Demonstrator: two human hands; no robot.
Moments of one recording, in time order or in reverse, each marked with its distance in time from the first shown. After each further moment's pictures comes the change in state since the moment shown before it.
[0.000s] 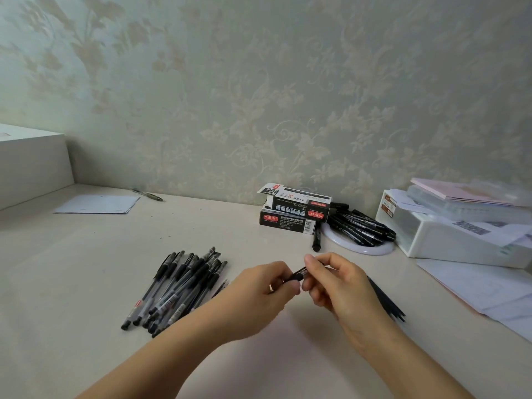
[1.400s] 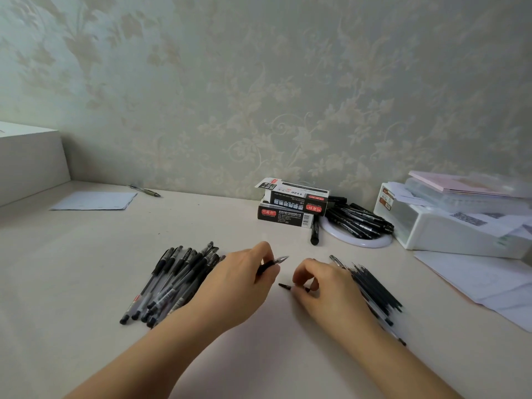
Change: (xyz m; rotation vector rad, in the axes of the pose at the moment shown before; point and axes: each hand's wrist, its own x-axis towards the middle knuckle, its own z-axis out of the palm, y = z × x) left_hand 0.006 -0.019 -0.003 0.368 0.267 0.048; right_hand 0.006 0.032 -0.008 -0.975 0.017 -0.414
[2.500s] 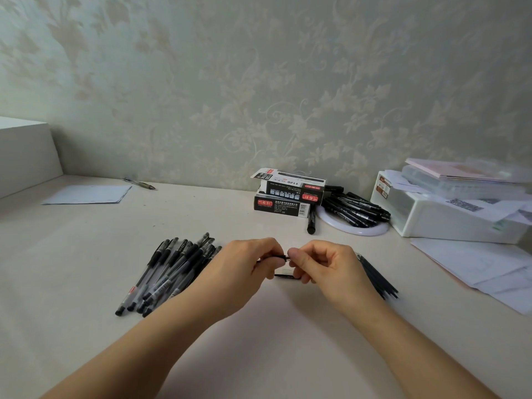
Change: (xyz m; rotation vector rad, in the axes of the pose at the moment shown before) left_hand 0.002 0.005 -0.005 -0.143 -0.121 0.102; right_hand 0.007 -0.007 -0.014 0.699 -0.055 0.207
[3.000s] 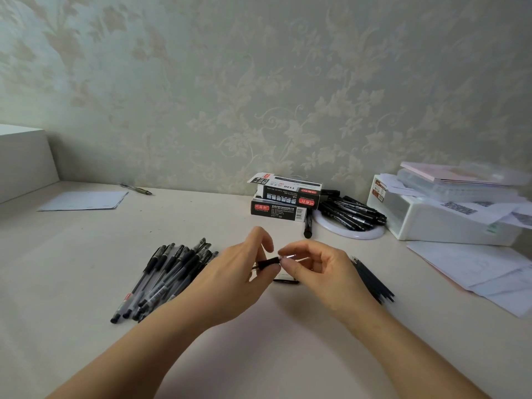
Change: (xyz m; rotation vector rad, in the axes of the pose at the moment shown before) left_hand -0.003 -0.004 0.001 0.019 0.038 0.048; right_hand -0.004 -0.010 0.003 0.120 -0.035 -0.032
